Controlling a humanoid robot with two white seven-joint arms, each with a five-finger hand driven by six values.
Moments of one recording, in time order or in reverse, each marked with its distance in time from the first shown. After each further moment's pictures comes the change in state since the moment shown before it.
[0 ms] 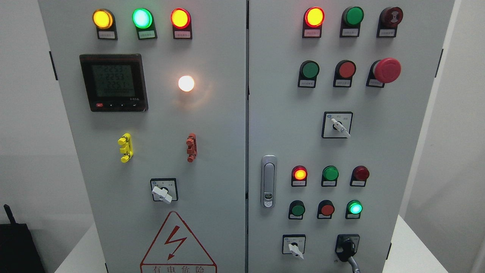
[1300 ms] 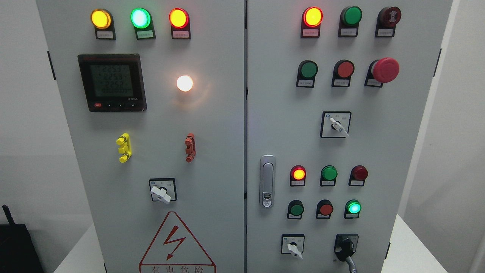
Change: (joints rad) left arm 0.000 0.000 0.000 0.000 0.000 0.000 0.000; right arm -0.004 0.031 0.024 0.000 0.003 0.000 -0.011
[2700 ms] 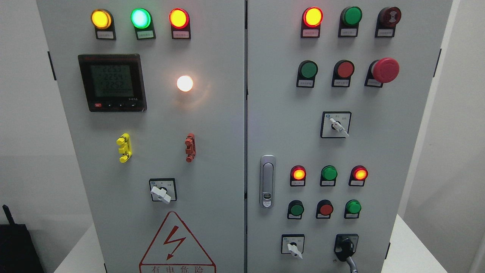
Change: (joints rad) left arm 0.000 0.000 0.000 0.000 0.000 0.000 0.000; right arm 0.003 -0.002 -0.002 0.000 0.000 -0.002 0.000
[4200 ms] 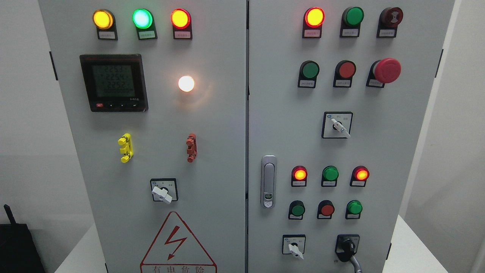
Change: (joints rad) left arm 0.000 0.000 0.000 0.000 0.000 0.000 0.000; right arm 0.005 -0.003 -0.014 -0.001 0.001 -0.004 0.002
